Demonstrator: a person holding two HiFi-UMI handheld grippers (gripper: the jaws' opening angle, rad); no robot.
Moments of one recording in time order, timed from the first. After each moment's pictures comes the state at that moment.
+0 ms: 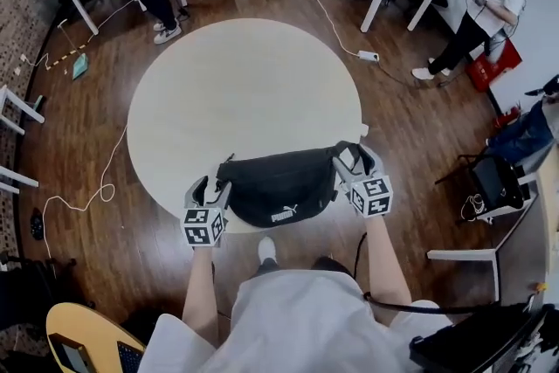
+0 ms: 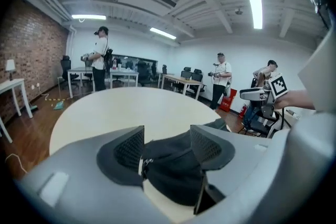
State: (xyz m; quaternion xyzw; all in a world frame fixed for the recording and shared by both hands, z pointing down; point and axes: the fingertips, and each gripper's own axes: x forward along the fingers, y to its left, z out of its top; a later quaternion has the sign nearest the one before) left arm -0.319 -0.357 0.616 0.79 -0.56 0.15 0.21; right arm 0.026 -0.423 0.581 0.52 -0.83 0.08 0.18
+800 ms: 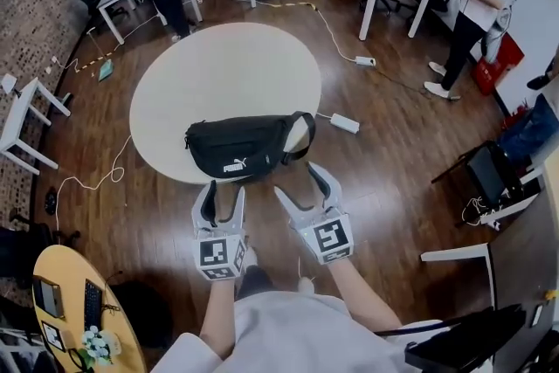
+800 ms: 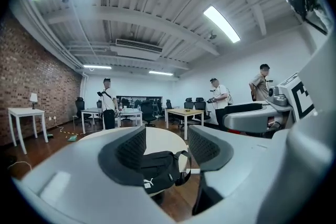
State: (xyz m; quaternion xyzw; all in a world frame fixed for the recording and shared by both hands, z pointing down) left arm -0.065 -0.120 0.433 0.77 -0.64 0.03 0.03; right arm 0.062 -0.140 0.425 0.41 -0.91 -0.05 0.04
